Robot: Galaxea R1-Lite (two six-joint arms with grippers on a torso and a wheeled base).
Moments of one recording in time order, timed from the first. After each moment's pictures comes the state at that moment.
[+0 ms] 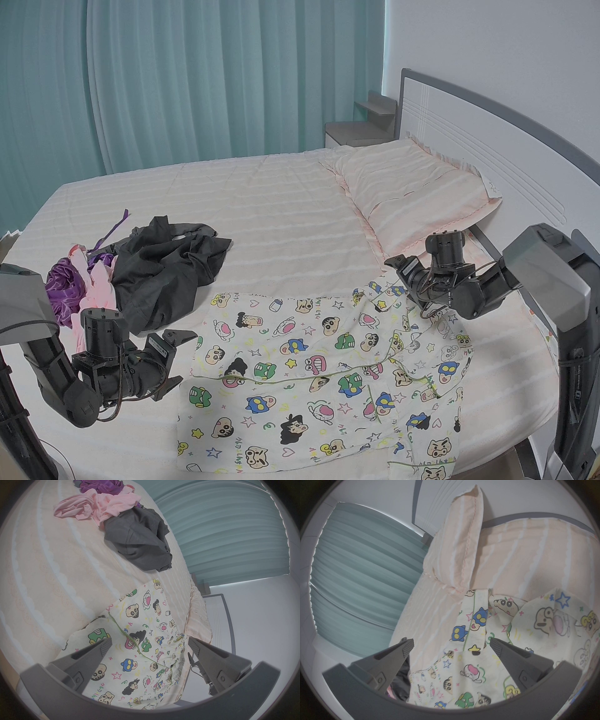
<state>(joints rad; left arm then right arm) -0.18 1.98 -0.26 -1.14 -0.22 -1.22 0.27 2.40 -1.32 -0.56 -0.01 1.03</state>
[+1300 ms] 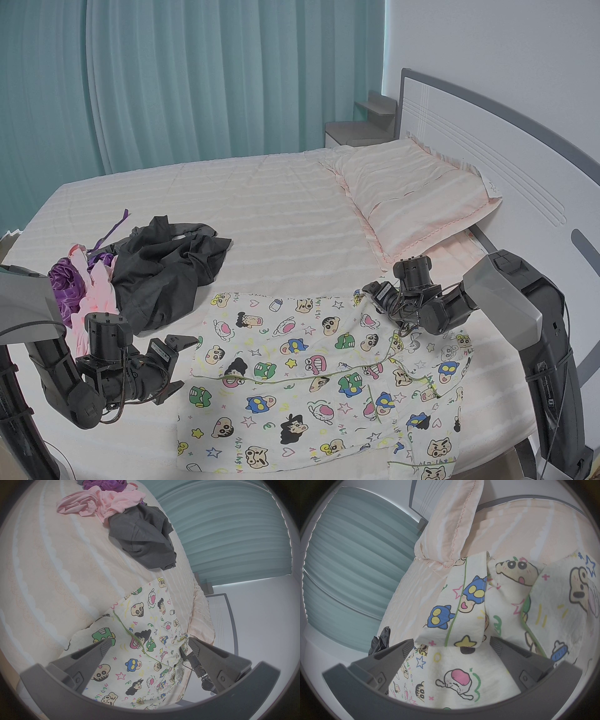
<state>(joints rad) -0.18 2.02 -0.25 -1.16 -0.22 -1.22 0.32 2.64 -1.56 -0.48 -0.04 0.98</state>
